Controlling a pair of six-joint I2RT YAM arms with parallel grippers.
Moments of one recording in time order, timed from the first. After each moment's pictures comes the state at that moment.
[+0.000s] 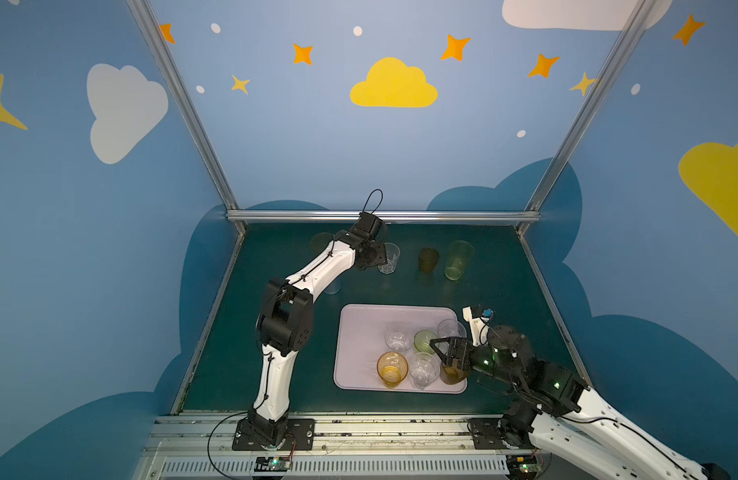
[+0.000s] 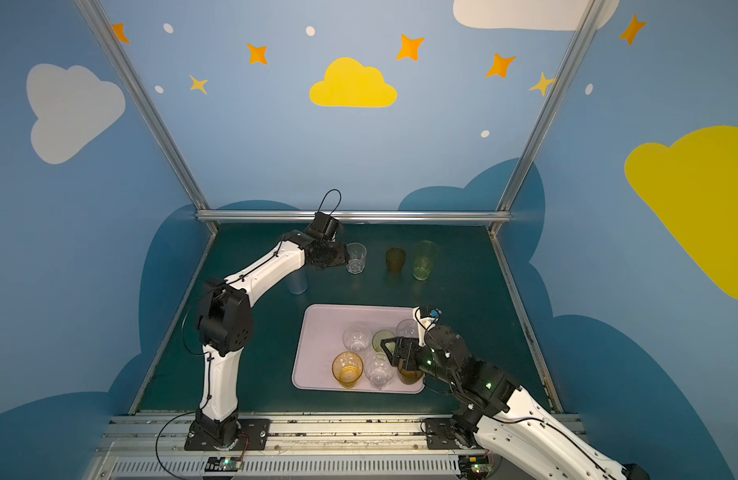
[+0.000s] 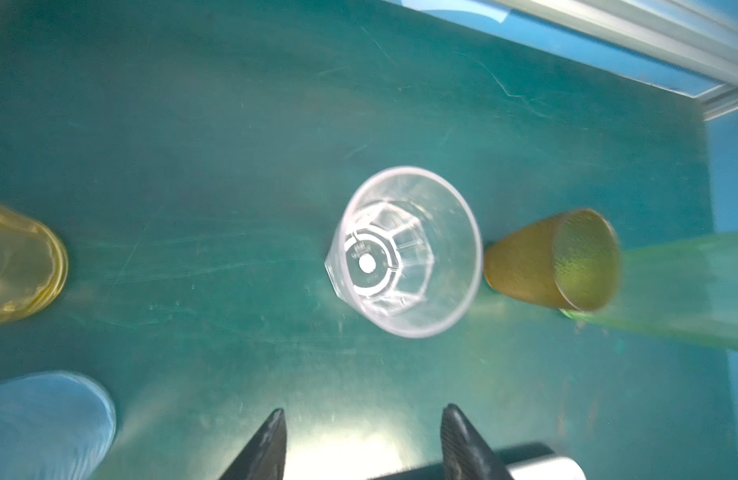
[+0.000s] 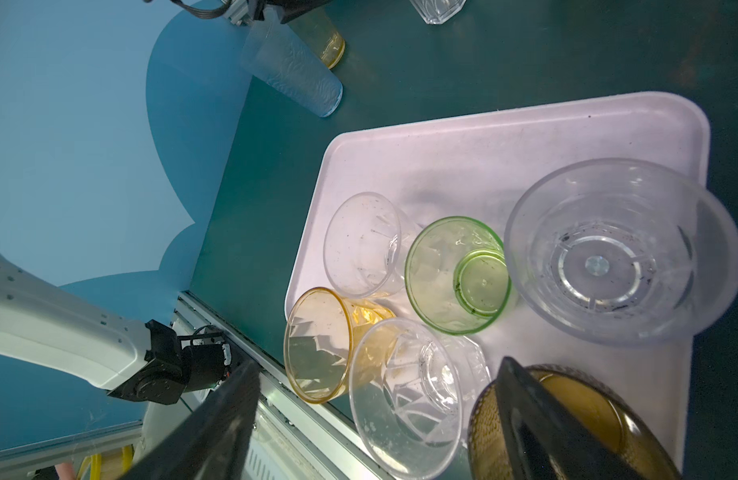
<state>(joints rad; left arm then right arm) -0.48 2.14 1.90 -0.71 0.01 -0.55 0.86 0.58 0.58 -0.58 -0.02 0.81</state>
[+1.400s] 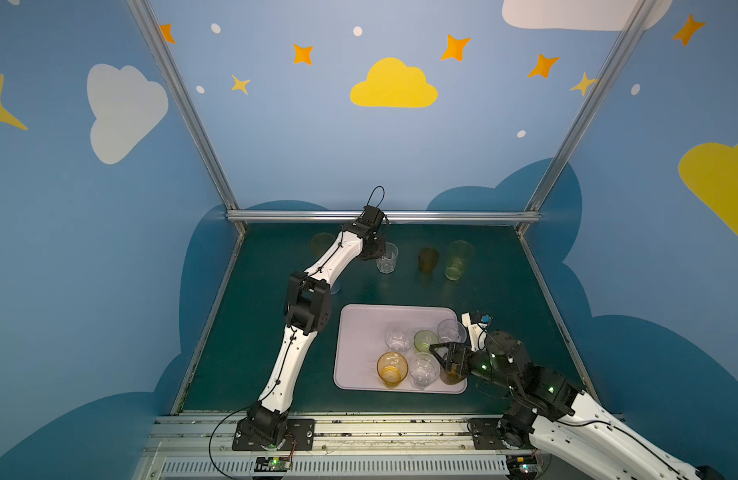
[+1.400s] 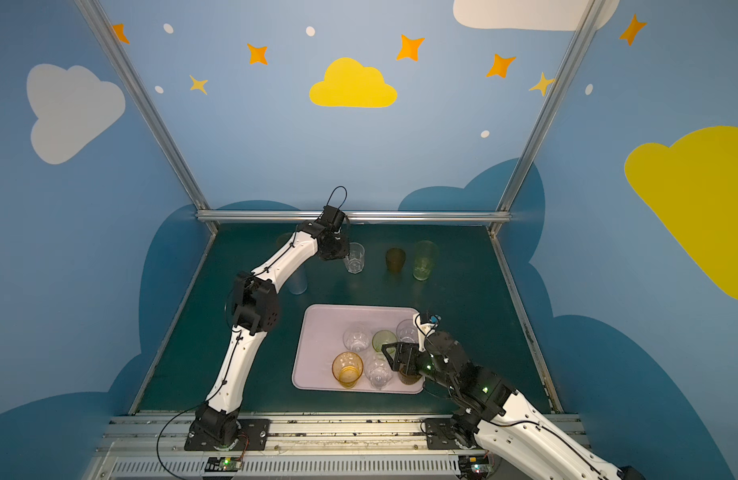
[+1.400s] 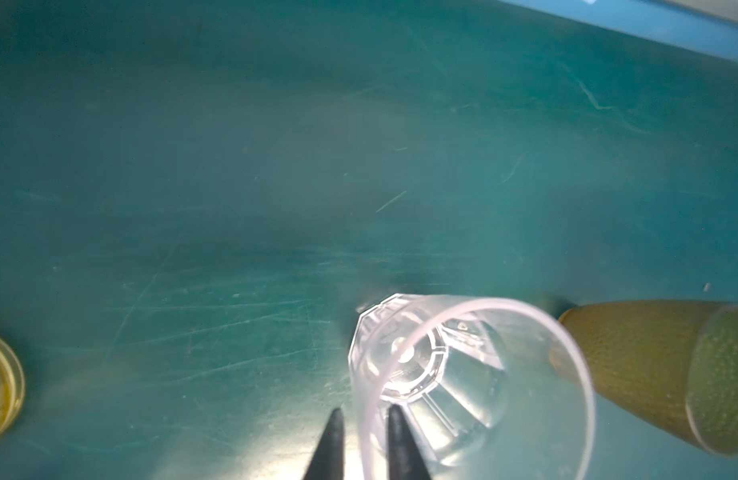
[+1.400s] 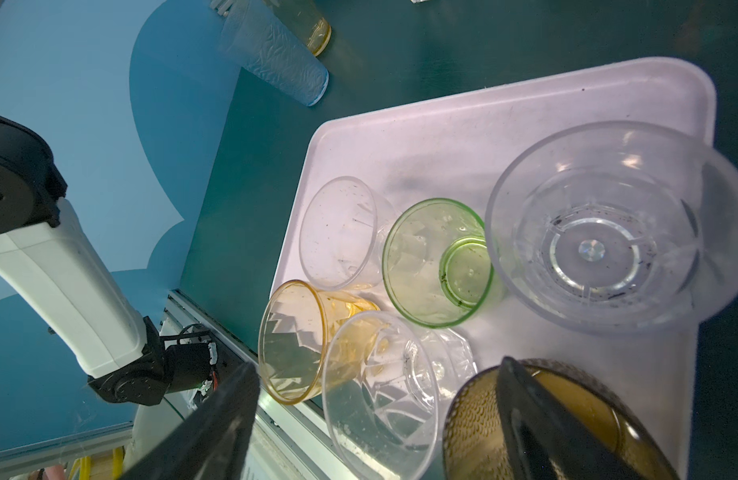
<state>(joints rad) -0.43 2.49 2.38 -0.91 0.01 -0.50 0.85 0.53 0.48 -0.54 -0.03 0.82</state>
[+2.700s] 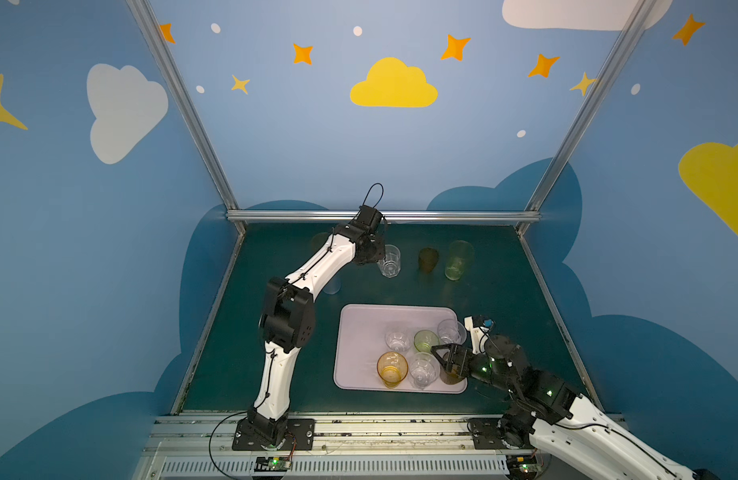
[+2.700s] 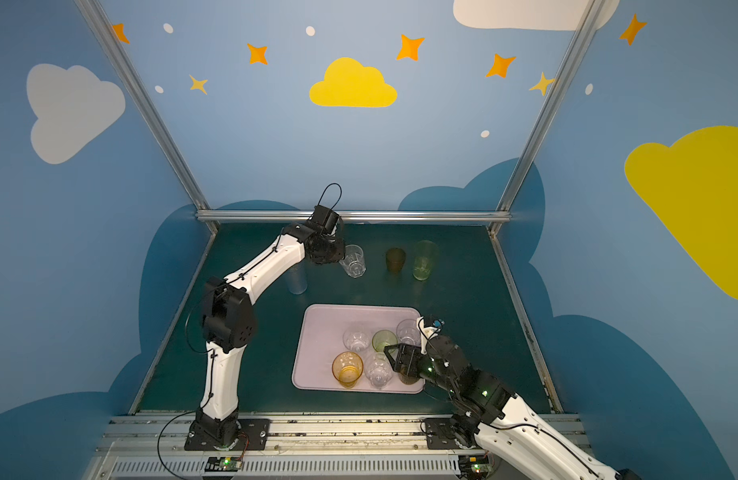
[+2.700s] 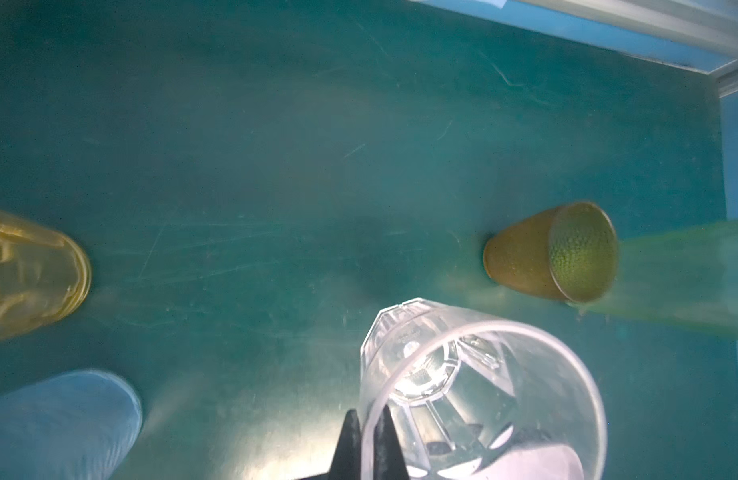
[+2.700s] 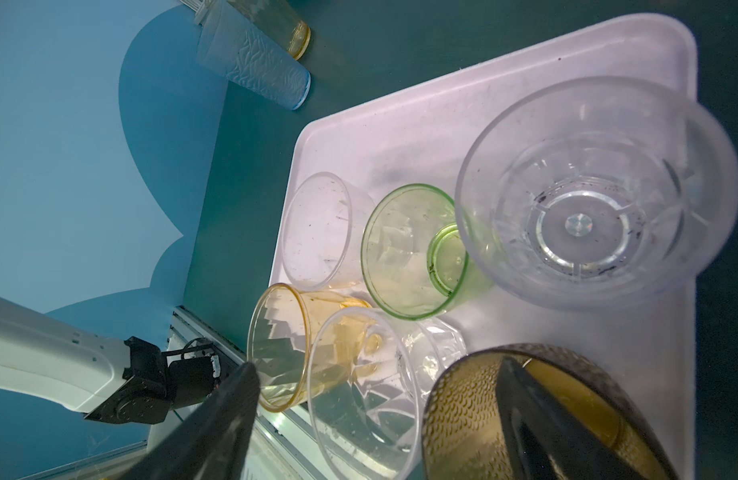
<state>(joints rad) -0.49 2.10 1.95 -0.82 0.03 -0.51 0.85 0.49 0.42 -0.53 -0.01 0.90</state>
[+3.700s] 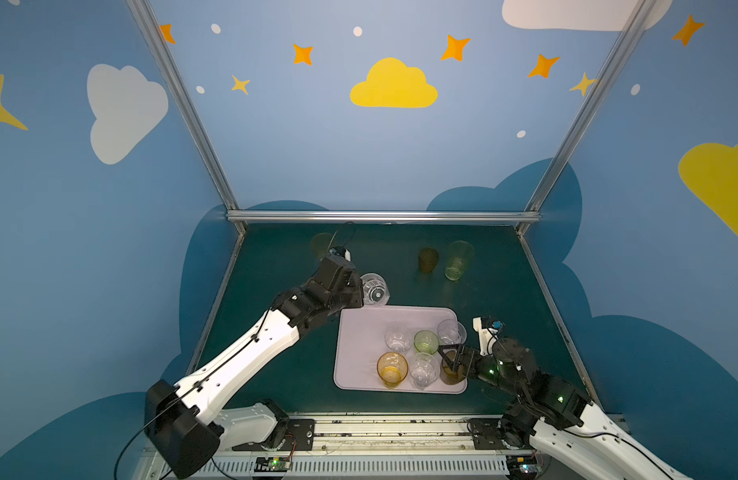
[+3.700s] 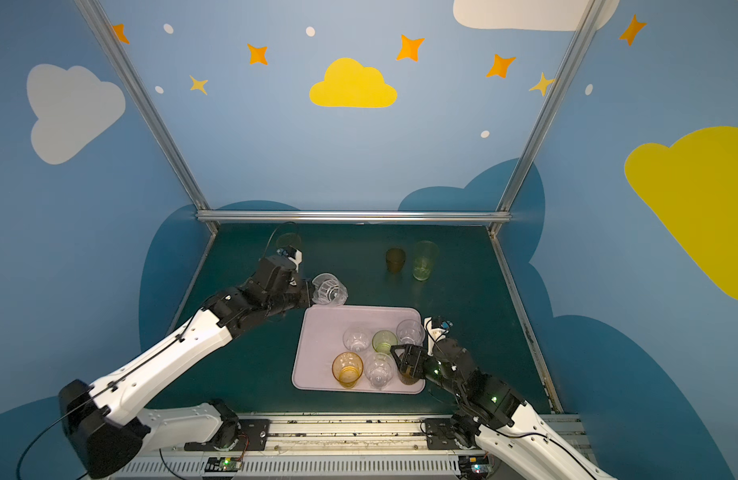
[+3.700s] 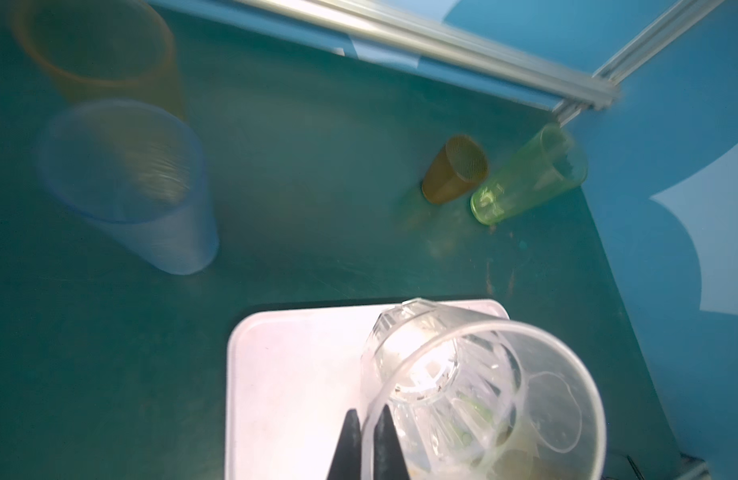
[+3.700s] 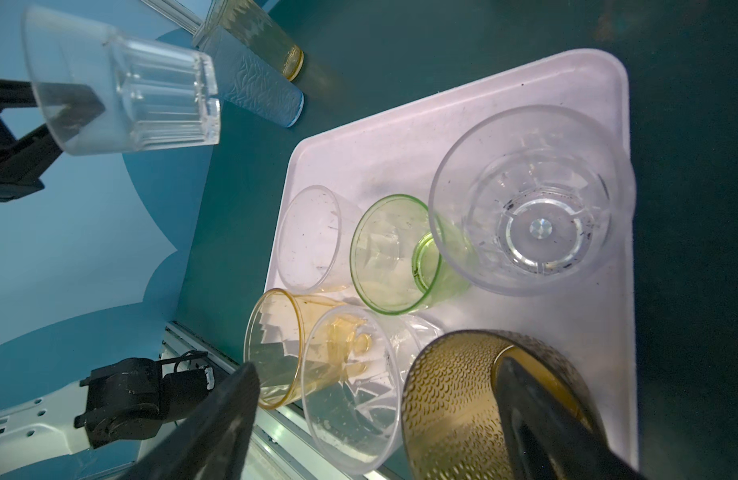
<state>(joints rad) -0.65 1.18 1.11 -0.63 -0.14 -0.61 0.83 0.42 0.45 -0.62 0.03 0.89</state>
